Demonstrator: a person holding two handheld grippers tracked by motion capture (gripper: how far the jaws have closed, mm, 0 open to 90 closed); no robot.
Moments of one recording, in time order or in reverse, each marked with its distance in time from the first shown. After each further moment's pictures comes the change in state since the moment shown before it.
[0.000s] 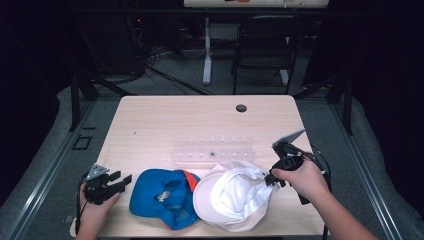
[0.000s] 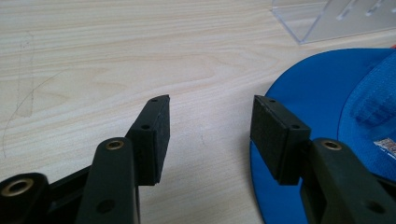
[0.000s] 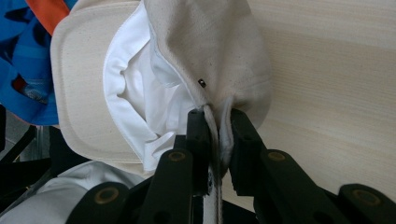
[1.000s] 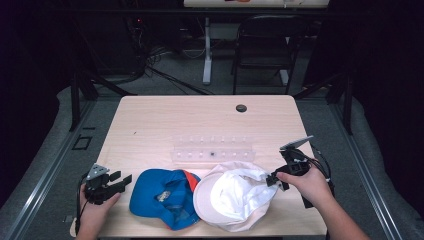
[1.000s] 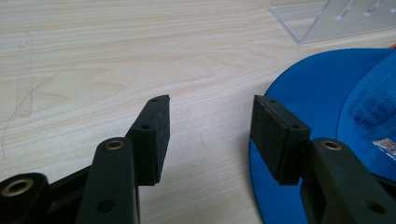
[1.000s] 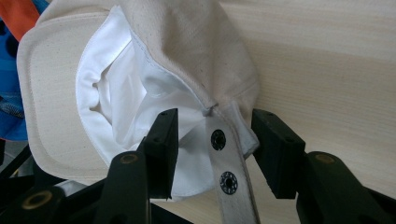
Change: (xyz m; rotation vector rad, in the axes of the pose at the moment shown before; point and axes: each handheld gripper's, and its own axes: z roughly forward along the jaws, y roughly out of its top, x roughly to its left) left arm 0.000 0.000 0.000 0.002 -0.002 0.002; right arm -0.032 -0.007 0.018 -0.066 0.022 -0.002
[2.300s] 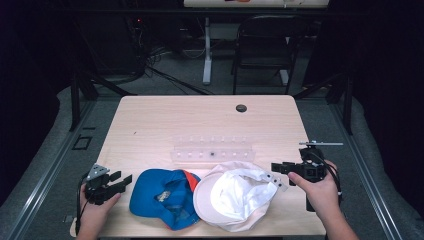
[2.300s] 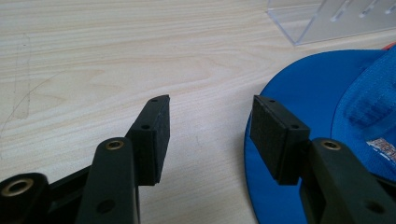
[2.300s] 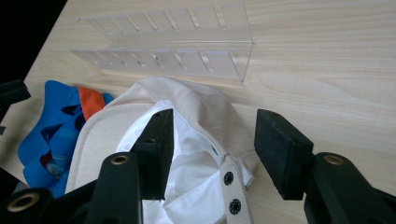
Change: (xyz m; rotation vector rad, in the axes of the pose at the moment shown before) left arm -0.002 0.001 -0.001 -0.001 -0.004 0.003; right arm -0.001 -0.030 -0.039 -0.472 0.087 -0.067
